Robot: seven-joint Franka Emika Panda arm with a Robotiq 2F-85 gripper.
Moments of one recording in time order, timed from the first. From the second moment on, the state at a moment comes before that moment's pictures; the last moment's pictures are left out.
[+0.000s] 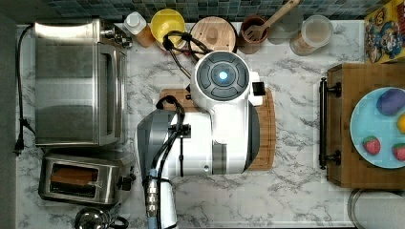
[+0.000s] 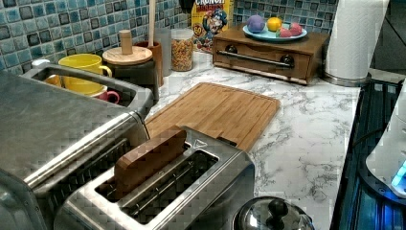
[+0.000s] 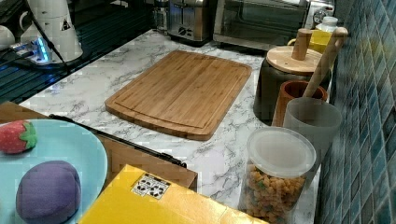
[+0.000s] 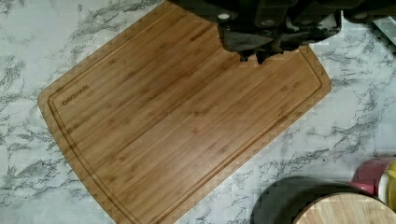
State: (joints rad) arm 0.01 -0.01 0.01 -1.88 0.05 0.26 -0.08
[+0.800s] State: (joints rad) arm 0.01 -0.04 0.04 -1.97 0.08 0.35 -0.19
